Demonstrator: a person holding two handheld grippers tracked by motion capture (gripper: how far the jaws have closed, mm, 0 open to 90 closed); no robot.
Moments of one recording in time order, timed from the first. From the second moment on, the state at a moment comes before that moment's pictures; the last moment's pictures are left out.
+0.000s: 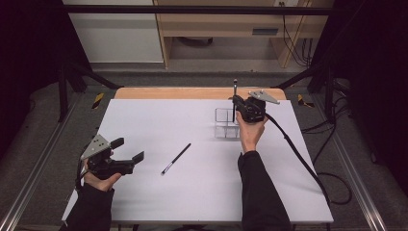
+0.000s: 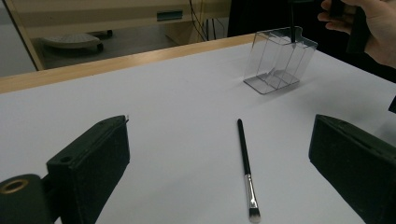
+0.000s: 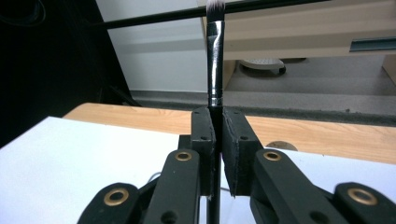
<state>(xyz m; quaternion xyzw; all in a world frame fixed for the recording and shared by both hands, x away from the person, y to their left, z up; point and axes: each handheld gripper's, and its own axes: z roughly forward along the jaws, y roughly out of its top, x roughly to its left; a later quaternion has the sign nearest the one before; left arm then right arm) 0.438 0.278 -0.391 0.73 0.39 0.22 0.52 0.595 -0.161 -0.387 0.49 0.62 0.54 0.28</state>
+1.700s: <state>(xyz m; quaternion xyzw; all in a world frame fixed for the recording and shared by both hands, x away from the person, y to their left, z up) 0.437 0.274 -0.391 0.73 0.39 0.22 0.52 0.538 -0.173 -0.387 0.44 0.68 0.54 0.24</state>
